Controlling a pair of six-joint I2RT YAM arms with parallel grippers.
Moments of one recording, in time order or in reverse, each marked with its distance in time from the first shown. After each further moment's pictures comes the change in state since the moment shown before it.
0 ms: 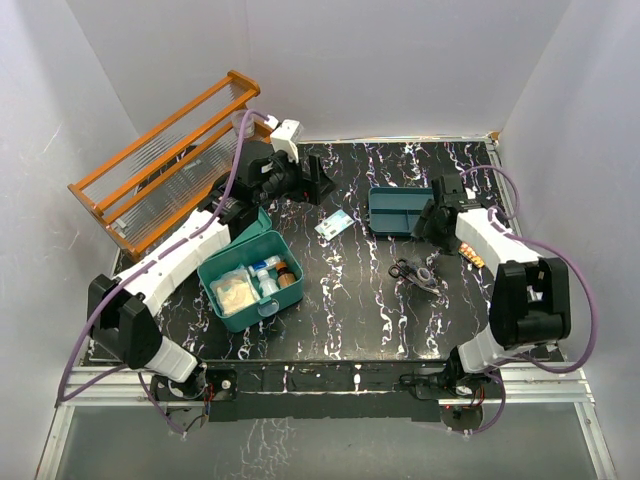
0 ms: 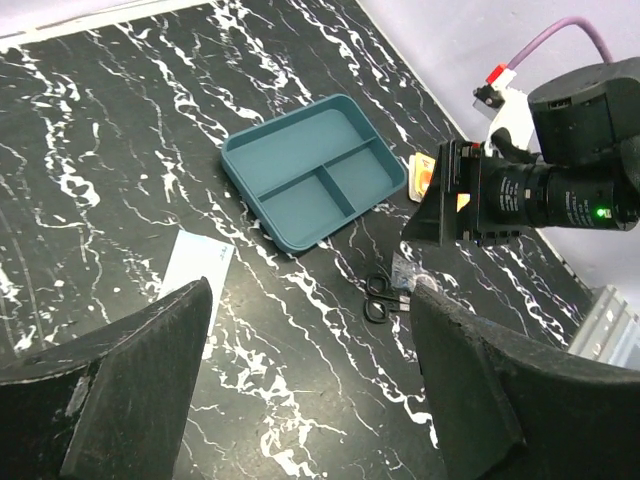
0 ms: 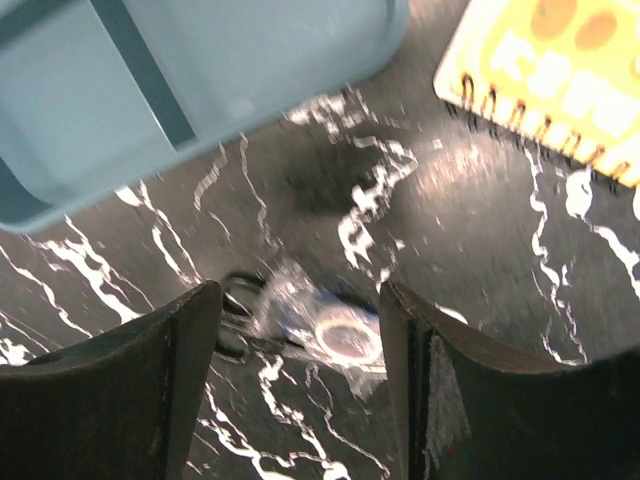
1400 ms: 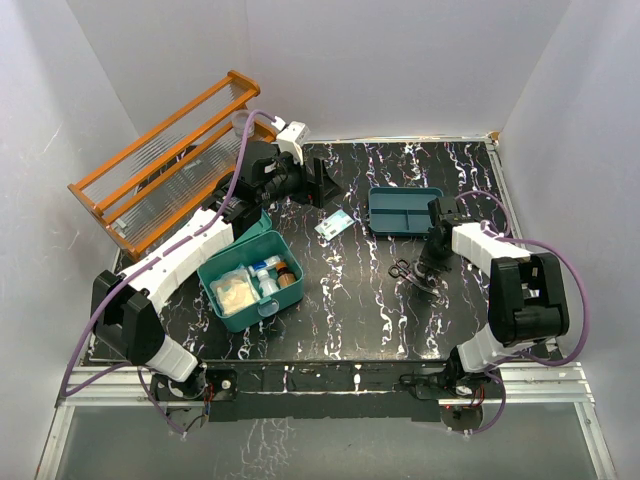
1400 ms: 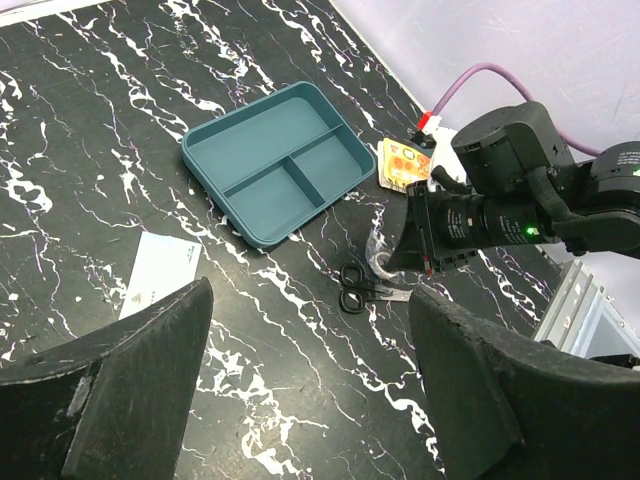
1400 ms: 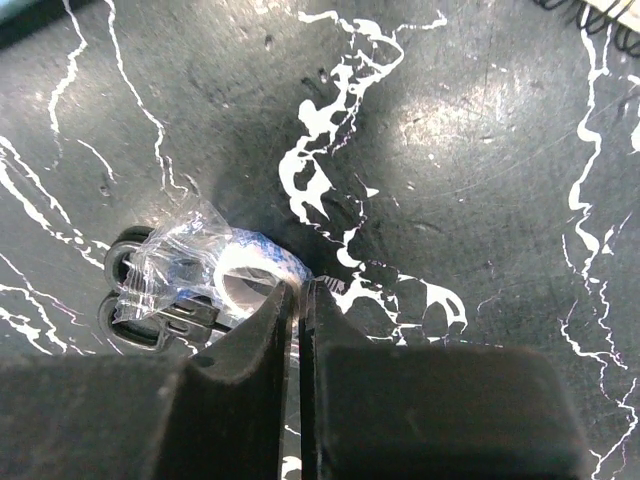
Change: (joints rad) left arm -0.007 0.032 0.000 0.034 0.101 -0.018; right arm -0.002 -0.005 -0.200 0.029 -0.064 -0.029
